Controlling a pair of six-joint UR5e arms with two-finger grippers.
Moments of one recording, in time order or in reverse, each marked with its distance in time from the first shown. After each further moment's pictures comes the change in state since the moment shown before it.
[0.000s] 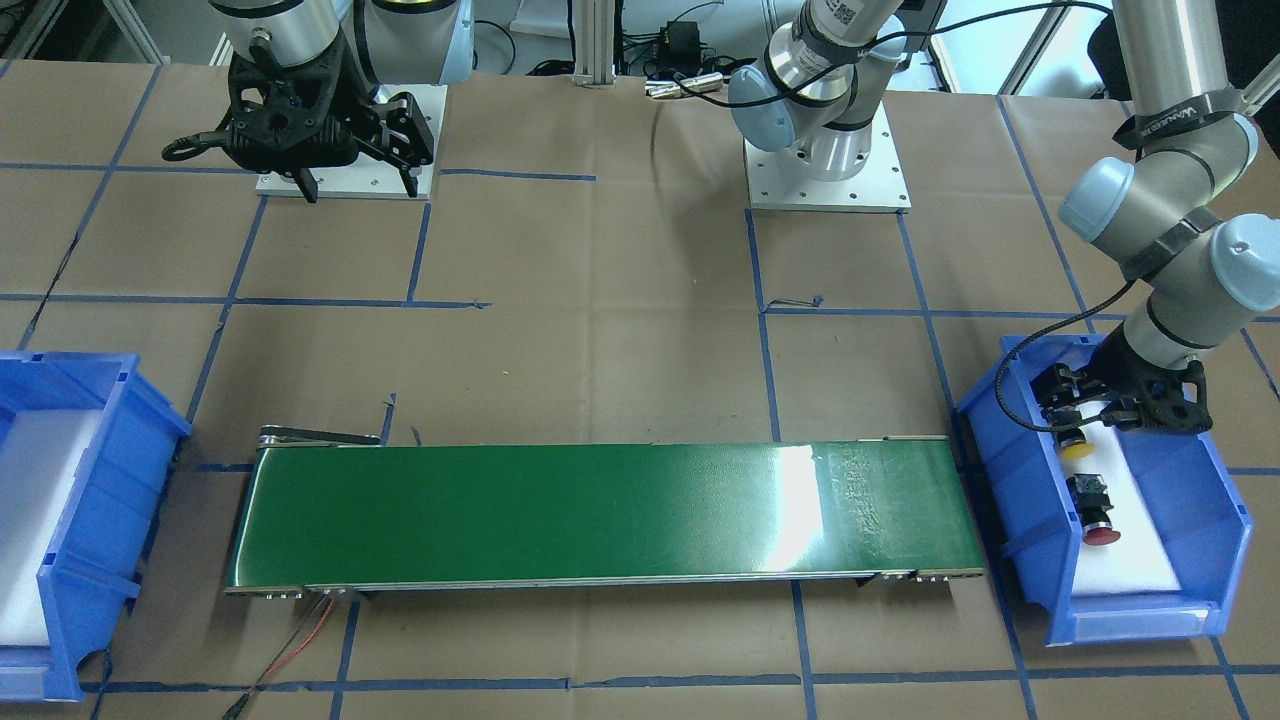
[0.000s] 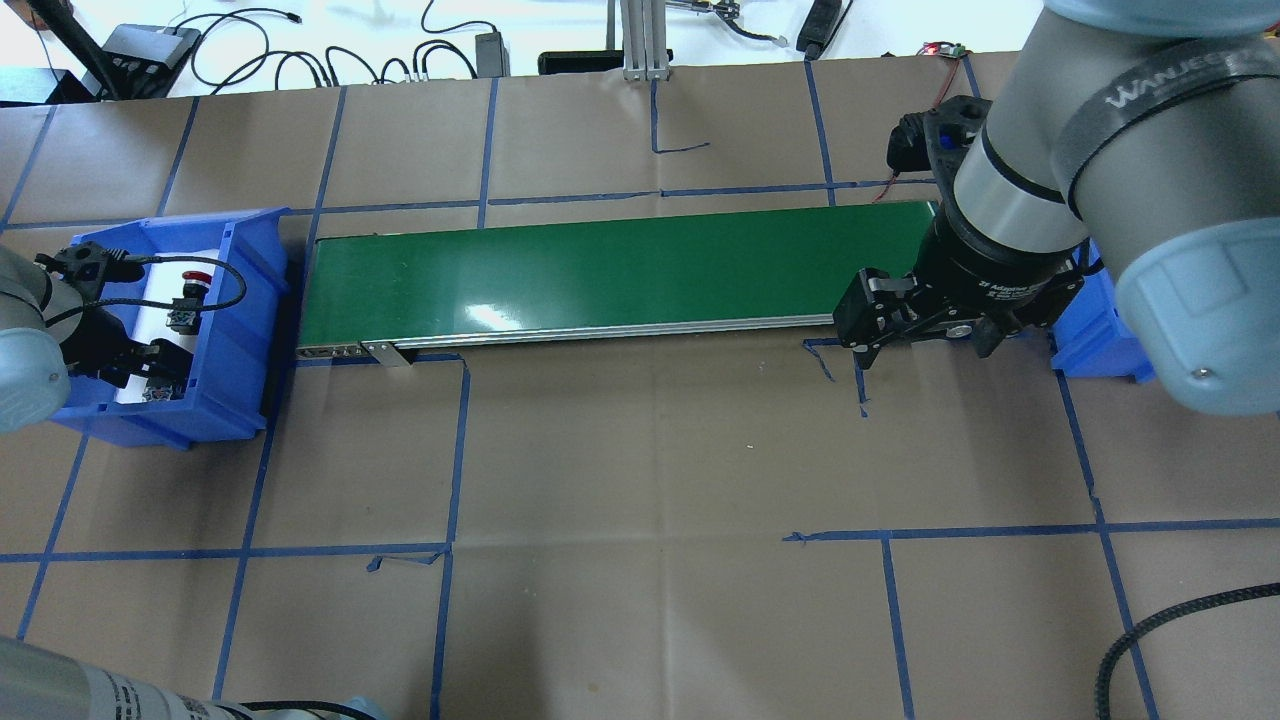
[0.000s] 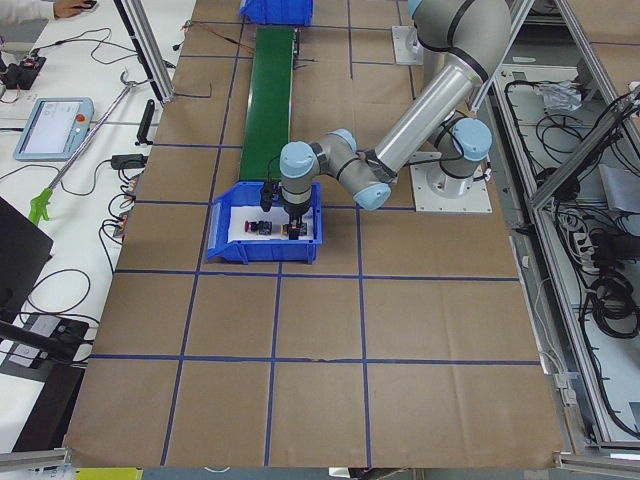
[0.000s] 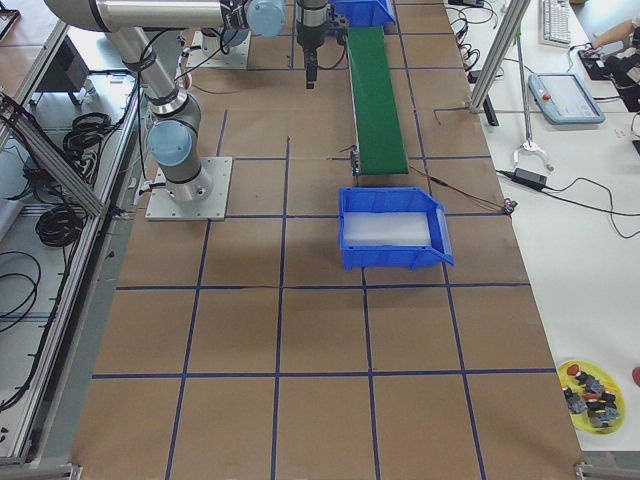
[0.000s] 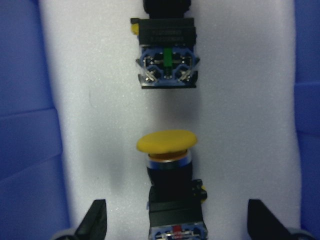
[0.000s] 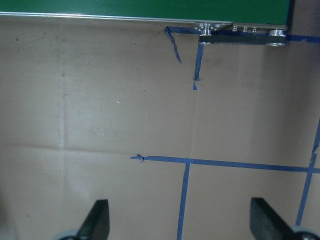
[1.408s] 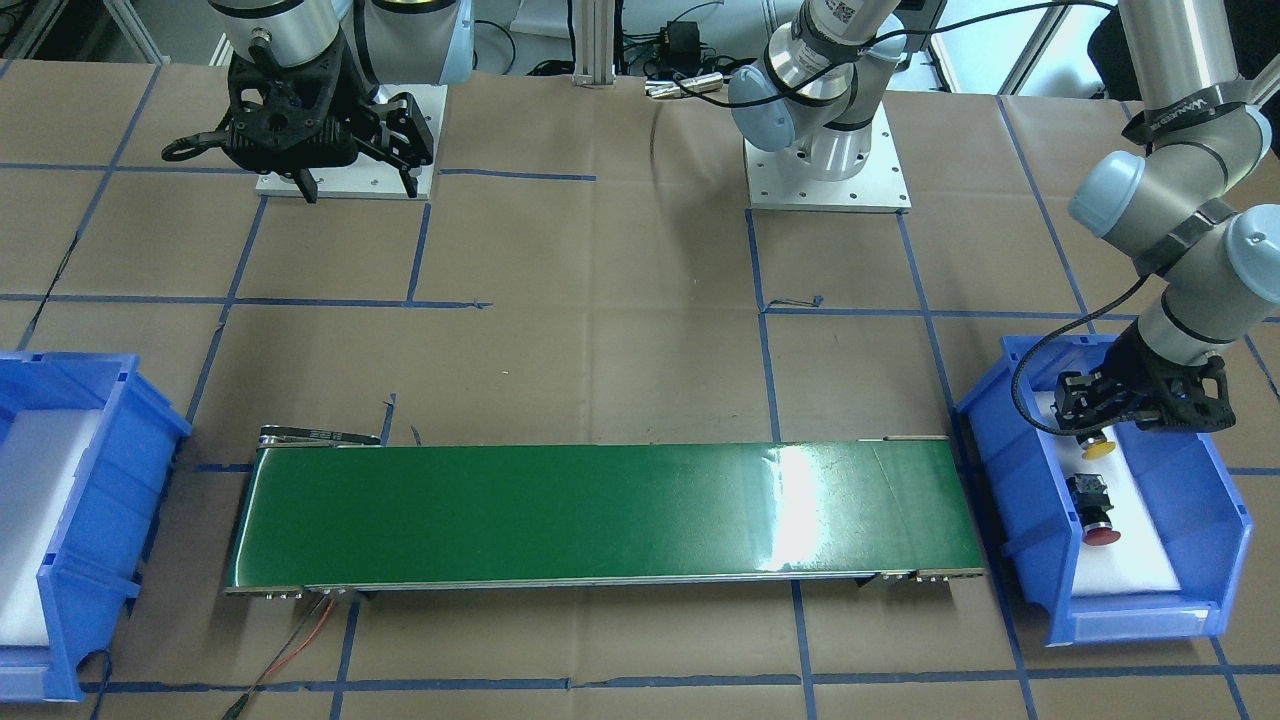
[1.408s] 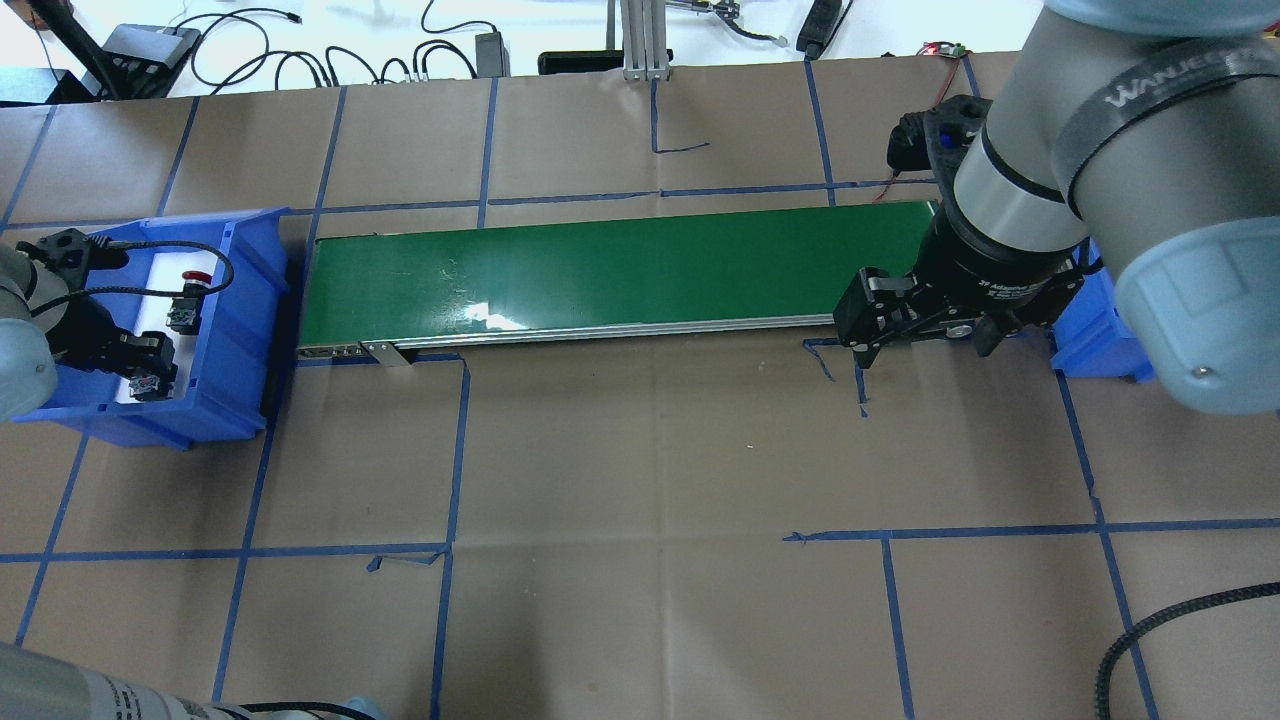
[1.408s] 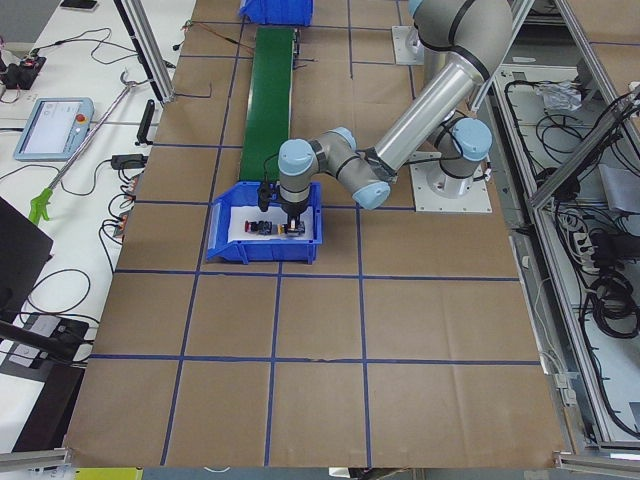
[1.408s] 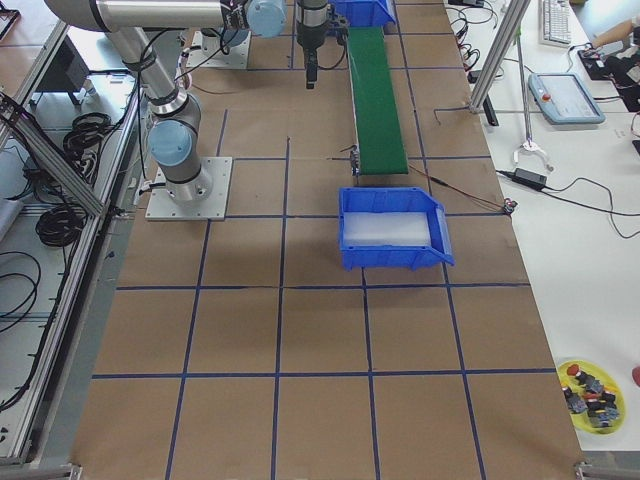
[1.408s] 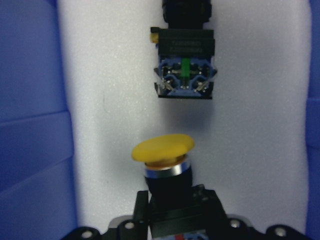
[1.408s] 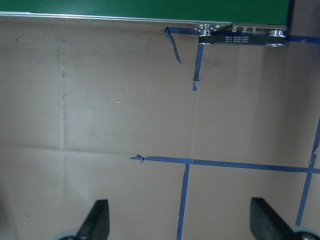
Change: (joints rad) left arm 0.001 0.022 0.034 -0.021 0.000 -0.044; right arm 0.000 0.000 -0.001 -0.001 0.000 0.000
